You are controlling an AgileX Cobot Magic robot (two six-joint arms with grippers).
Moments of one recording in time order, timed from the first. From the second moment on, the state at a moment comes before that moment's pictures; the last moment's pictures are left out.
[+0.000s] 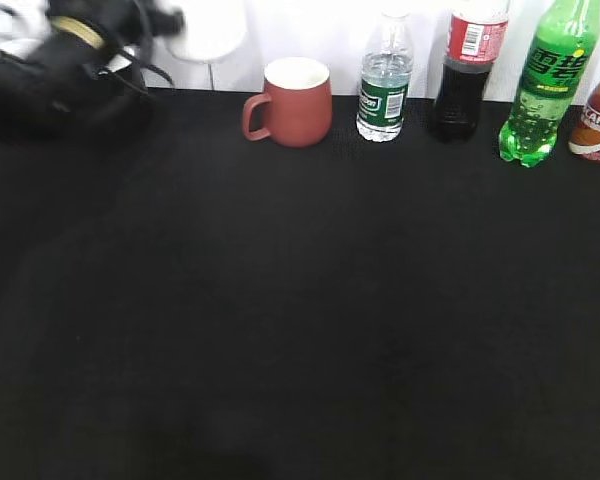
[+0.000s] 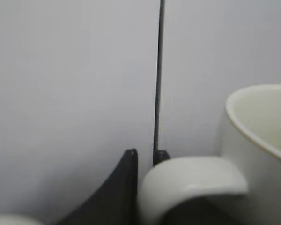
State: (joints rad) left arm -0.30 2.02 -1.25 -0.06 -0.80 -0.02; right arm 0.02 -0.01 -0.50 -0.01 1.04 0.04
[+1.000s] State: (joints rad) left arm -0.44 1.65 -0.56 -0.05 -1.05 -0.02; right arm 0.02 1.93 -0.74 -0.03 -1.00 0.05
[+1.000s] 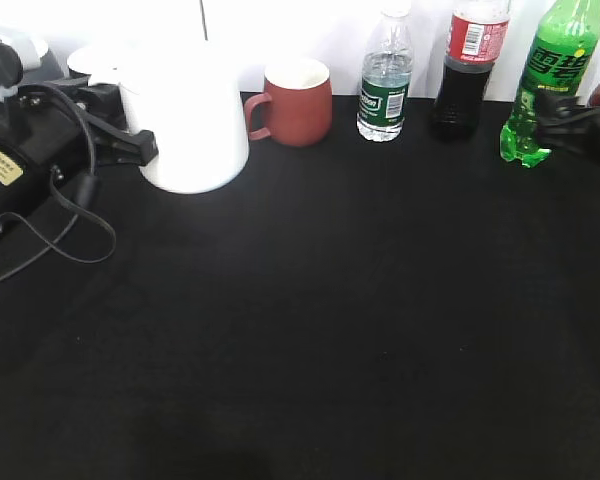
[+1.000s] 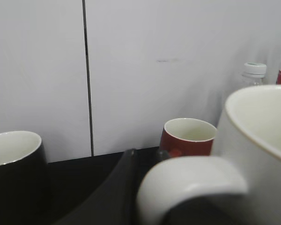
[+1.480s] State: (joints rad) left arm -0.44 1.65 -0.56 -0.05 -1.05 -0.02; right arm 0.02 2.18 -1.01 -0.06 -0.96 0.10
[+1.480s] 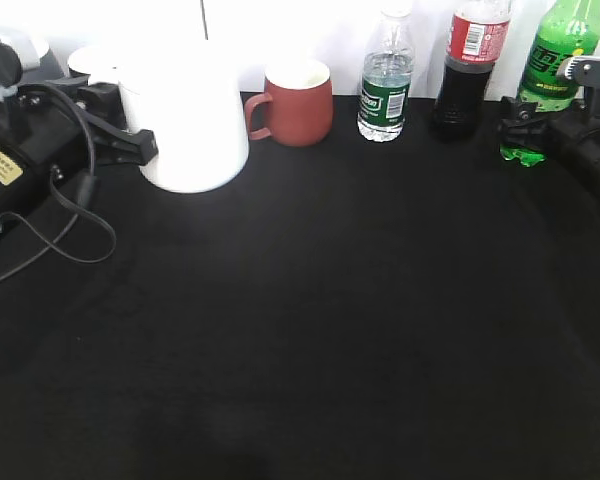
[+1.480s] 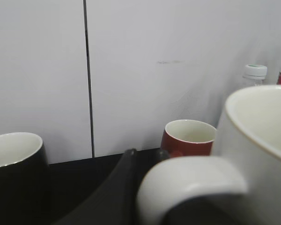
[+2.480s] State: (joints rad) left arm -0.47 1.65 -0.56 0.24 -1.03 -0.15; right arm 0.02 1.67 -0.46 -0.24 -1.15 -0.02
